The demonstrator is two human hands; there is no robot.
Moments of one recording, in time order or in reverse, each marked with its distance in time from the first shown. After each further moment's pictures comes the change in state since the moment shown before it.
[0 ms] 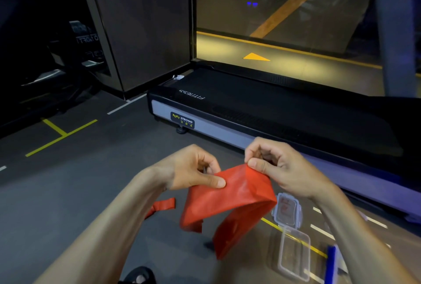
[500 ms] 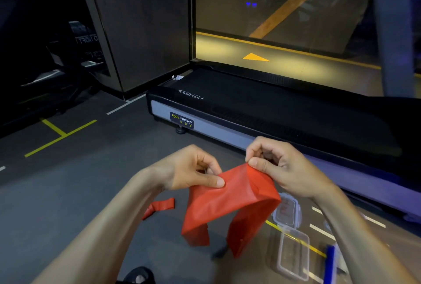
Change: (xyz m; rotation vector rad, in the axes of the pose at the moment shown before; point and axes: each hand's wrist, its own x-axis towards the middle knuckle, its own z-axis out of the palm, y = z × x) left_hand 0.000 -0.002 0.001 -0.041 -0.005 0.007; right_hand -0.003 -0.001 -0.001 -0.047 0.027 -0.012
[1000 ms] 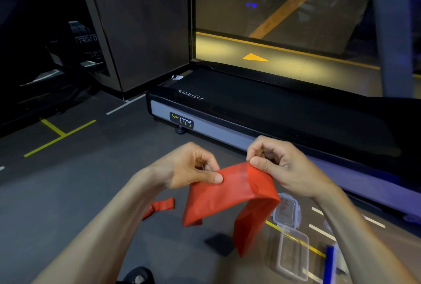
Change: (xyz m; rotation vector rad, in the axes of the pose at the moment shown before) left_hand 0.002 -0.003 -0.002 0.001 0.060 0.007; right_hand 0.000 0.004 -0.001 0.033 0.008 -0.020
